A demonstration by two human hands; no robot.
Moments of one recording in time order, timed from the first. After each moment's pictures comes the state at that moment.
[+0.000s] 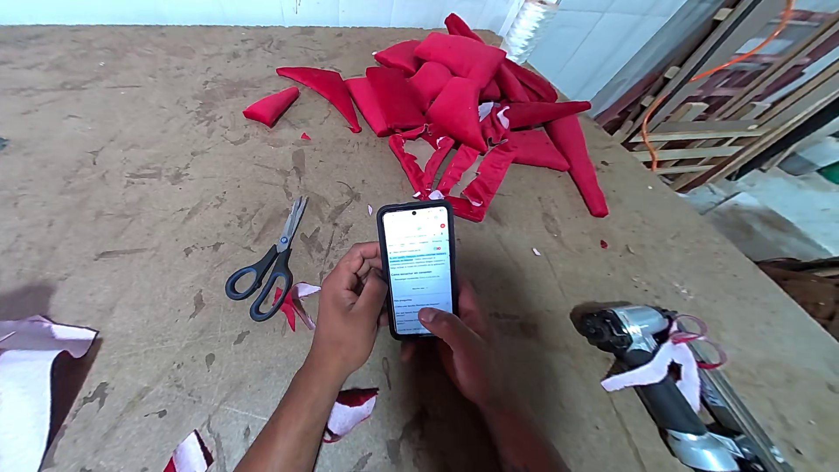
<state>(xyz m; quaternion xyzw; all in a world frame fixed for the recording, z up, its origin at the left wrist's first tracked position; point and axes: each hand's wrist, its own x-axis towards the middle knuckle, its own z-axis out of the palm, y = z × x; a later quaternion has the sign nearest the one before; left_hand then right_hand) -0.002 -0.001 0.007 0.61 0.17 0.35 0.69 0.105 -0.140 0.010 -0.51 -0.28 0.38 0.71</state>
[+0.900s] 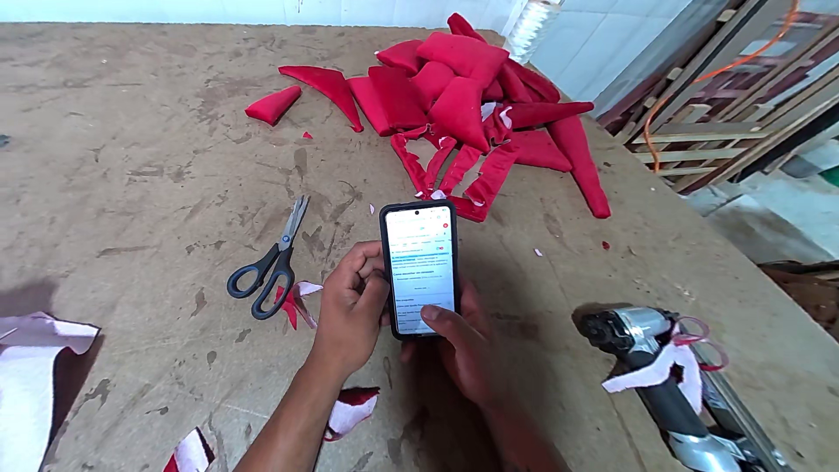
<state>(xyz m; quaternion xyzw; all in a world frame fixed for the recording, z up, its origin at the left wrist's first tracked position) -0.003 -0.001 0.007 0.61 0.17 0.34 0.70 0.105 -0.139 0.008 -0.51 -0.27 0.38 0.72</state>
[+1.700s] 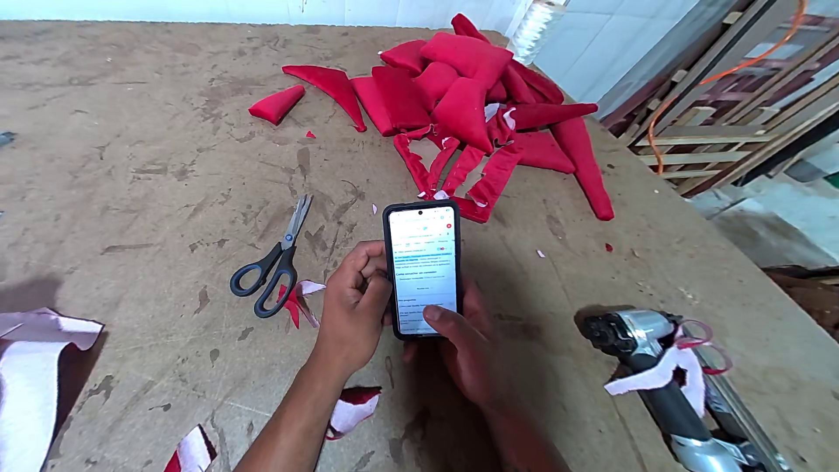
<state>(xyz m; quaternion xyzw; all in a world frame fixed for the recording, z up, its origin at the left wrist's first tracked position) -0.004 0.000 0.007 0.61 0.18 0.34 0.69 0.104 -0.139 0.009 -0.51 -0.27 0.38 0.72</state>
